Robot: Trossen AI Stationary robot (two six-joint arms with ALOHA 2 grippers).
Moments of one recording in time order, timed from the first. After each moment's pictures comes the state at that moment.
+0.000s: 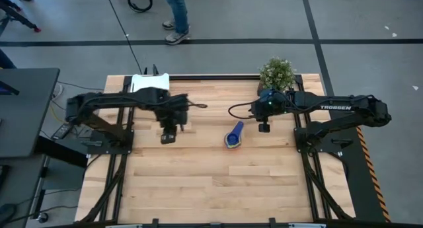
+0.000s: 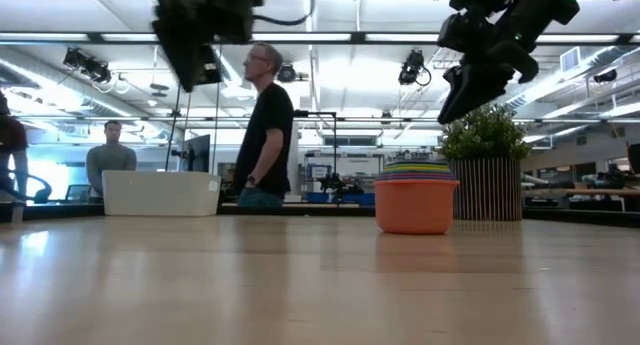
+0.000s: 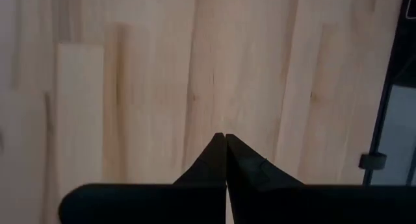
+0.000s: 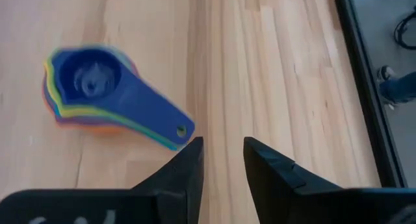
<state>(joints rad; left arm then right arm) 0.16 1.46 1.25 -1.14 0.29 0.03 -0.24 1.08 0.78 -0.53 0.02 -0.30</state>
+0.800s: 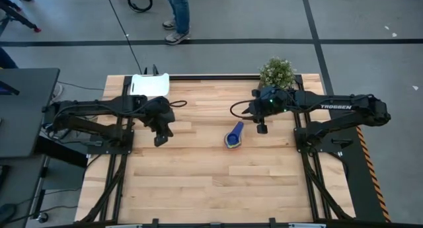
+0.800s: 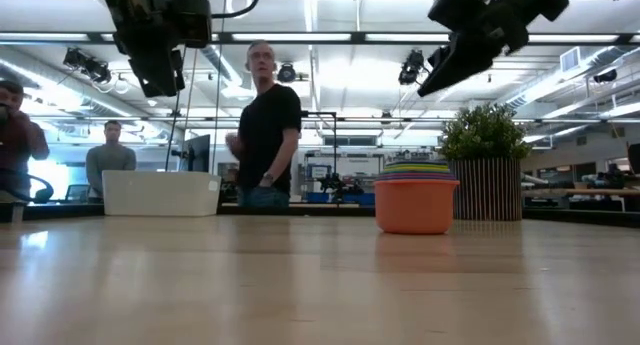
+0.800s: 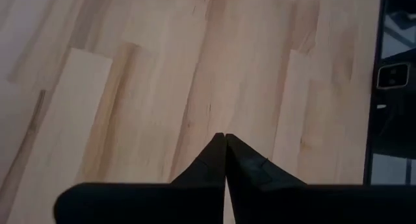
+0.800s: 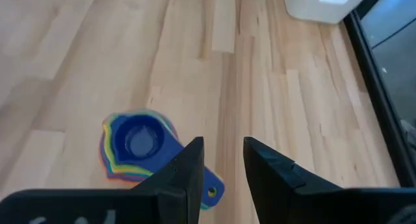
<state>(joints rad) 0.16 1.11 0.88 -0.79 0.28 -0.23 -0.23 1.09 0.83 -0.43 -0.14 -0.30</state>
